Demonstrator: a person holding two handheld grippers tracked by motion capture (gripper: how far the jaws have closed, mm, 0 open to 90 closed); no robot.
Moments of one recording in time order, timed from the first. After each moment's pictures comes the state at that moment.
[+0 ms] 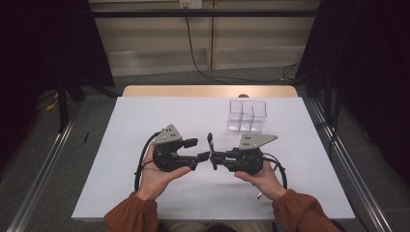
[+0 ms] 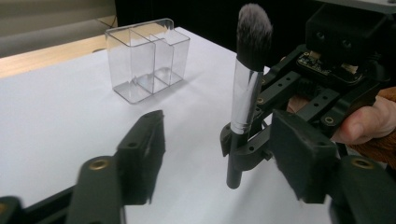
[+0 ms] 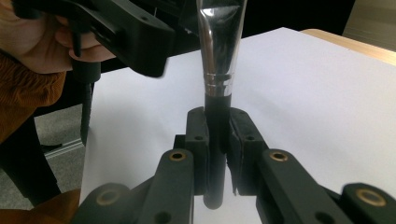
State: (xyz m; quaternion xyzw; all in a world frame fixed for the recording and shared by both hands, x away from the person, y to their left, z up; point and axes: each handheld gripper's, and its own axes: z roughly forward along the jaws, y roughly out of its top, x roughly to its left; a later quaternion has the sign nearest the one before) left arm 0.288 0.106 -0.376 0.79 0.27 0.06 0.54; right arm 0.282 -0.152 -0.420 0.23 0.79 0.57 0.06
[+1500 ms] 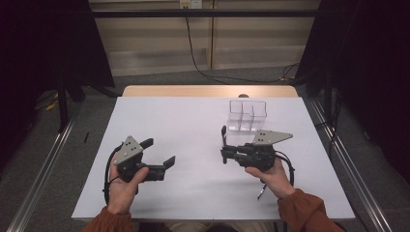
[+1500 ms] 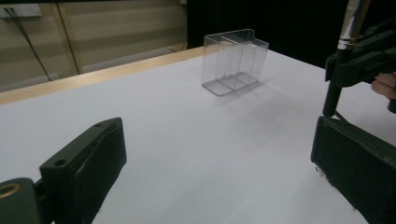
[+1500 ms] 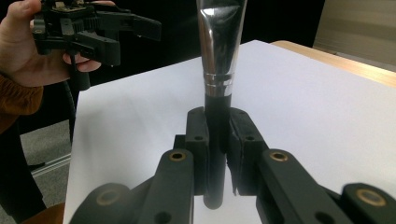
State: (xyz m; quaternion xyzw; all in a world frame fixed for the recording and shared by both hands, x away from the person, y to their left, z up) left arm 0.272 0.189 -0.403 0.74 0.33 0.19 0.55; right arm 0.282 -0.181 -0.414 0.25 0.77 0.58 0.09
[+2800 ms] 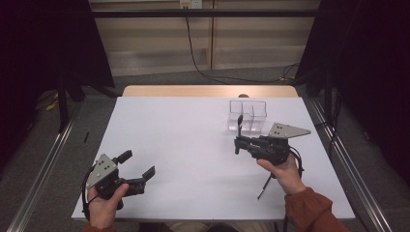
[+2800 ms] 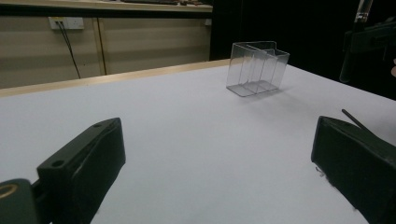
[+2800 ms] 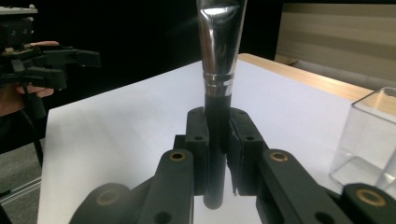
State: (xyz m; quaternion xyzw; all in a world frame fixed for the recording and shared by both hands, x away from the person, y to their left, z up) left arm 0.238 0.236 -0.423 0.71 0.35 0.22 0.57; right arm 0.284 -0.213 -0.398 0.30 0.74 0.59 0.14
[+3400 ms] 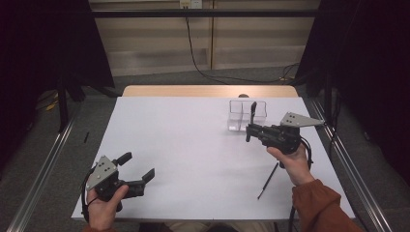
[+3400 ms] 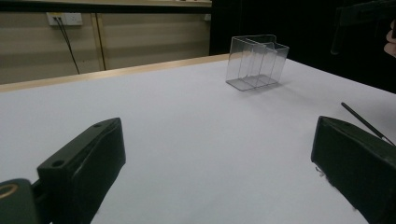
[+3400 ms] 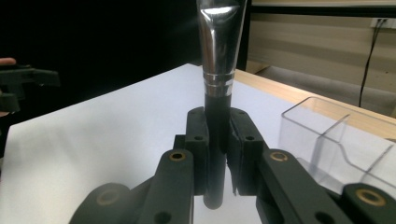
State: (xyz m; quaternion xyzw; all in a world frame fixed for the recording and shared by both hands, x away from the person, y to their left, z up) left arm 0.236 0.238 -0.426 0.71 0.35 0.22 0.57; right arm 0.303 -0.243 -0.386 0.33 0.72 0.58 0.17
